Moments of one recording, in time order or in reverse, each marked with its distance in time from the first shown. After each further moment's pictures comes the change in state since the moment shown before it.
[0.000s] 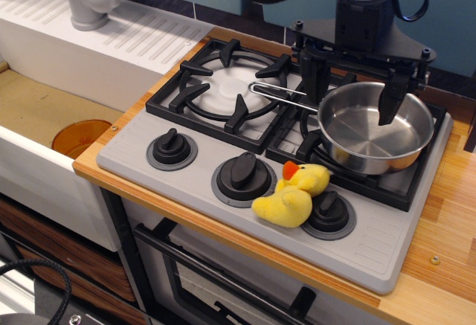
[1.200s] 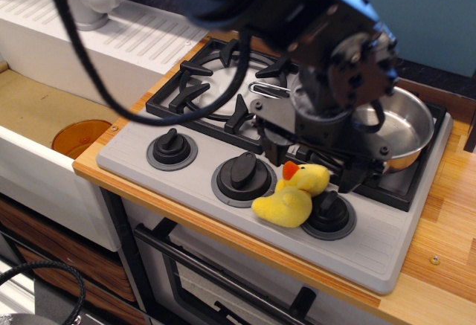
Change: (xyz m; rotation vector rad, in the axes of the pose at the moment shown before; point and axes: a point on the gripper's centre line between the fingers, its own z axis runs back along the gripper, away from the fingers) arm -0.054 0.006 -0.025 0.097 -0.196 0.018
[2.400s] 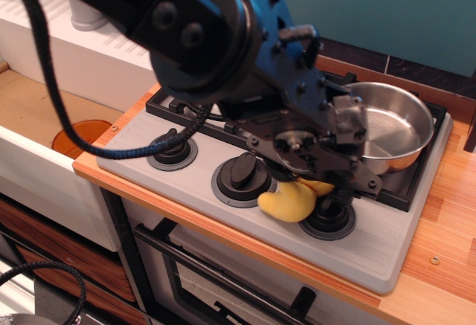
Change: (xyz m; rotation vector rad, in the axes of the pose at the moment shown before) arm -0.010 0.001 -0.028 -0.059 -0.127 0.023
